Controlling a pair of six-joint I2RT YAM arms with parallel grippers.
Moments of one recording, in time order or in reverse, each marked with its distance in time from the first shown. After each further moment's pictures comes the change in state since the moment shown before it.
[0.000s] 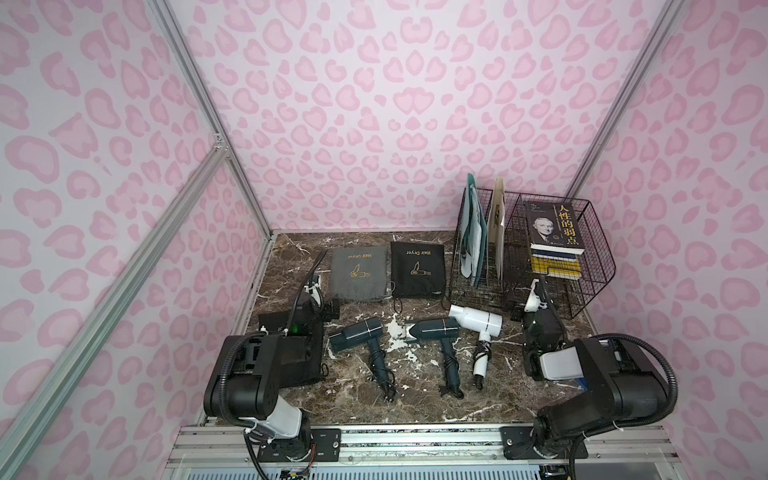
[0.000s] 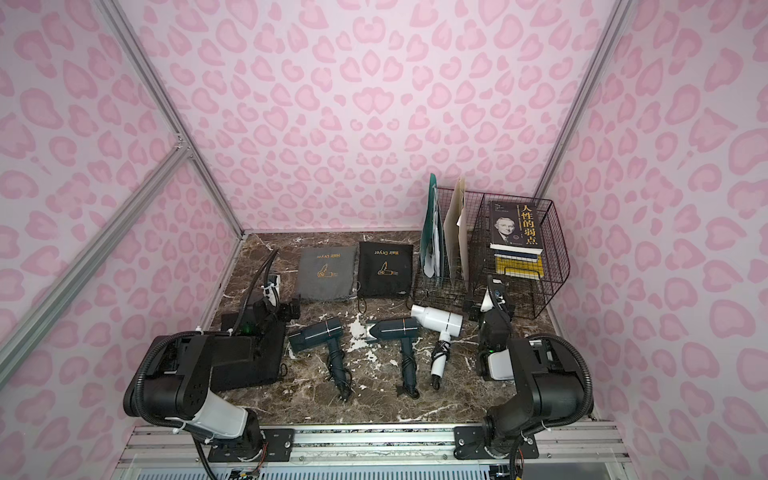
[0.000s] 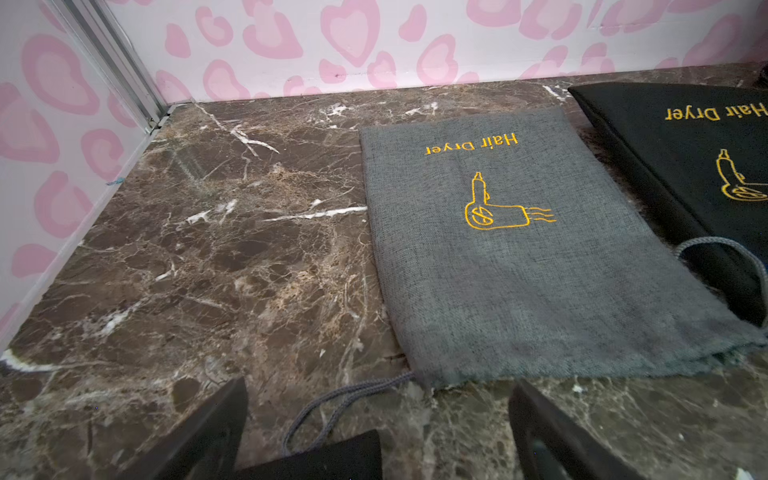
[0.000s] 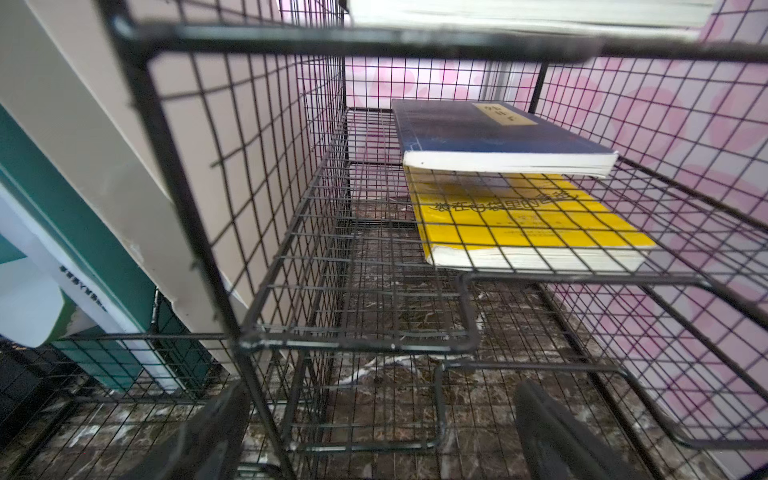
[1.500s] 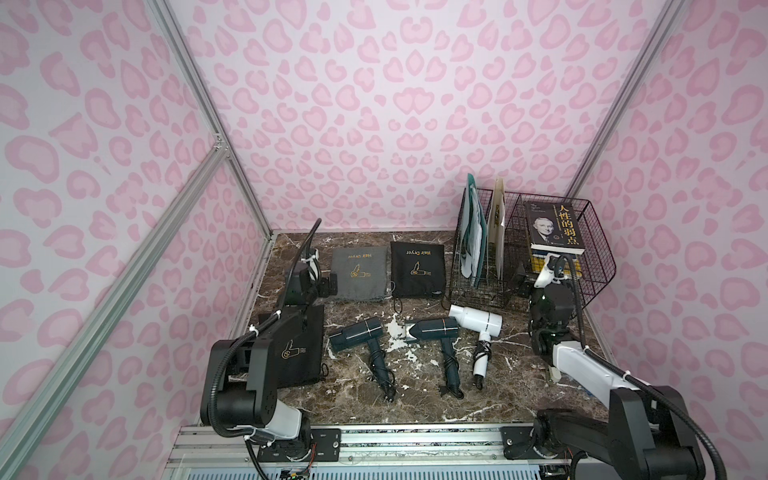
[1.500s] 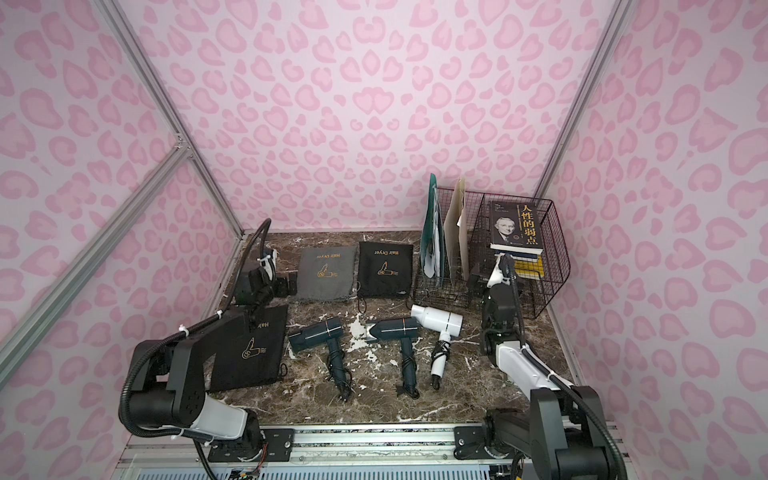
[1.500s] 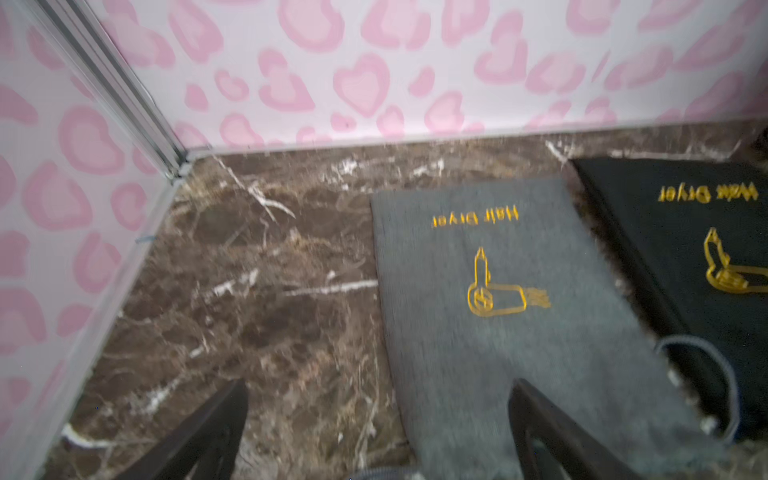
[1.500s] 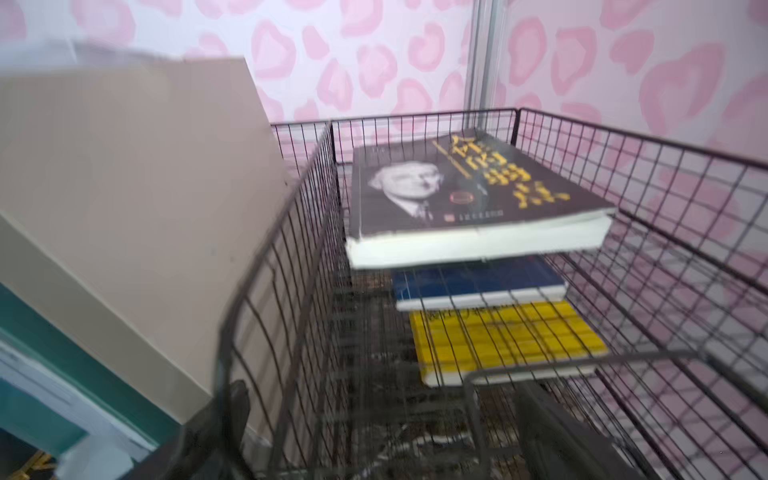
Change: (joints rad) left arm 0.001 -0.081 0.392 -0.496 -0.037 -0.013; right arm 0.024 -0.341 0.364 -0.690 0.075 0.153
